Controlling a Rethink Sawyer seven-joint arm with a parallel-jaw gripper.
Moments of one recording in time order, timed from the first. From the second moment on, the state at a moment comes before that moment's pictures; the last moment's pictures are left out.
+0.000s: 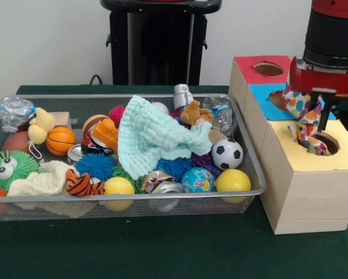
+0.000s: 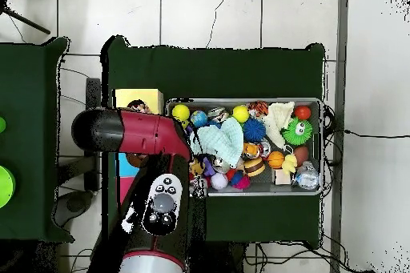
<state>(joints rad) 0.21 -0.51 -0.20 1.46 0.31 0.56 1.83</state>
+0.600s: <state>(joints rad) 0.26 -0.41 -0.23 1.42 0.39 0.37 1.84</state>
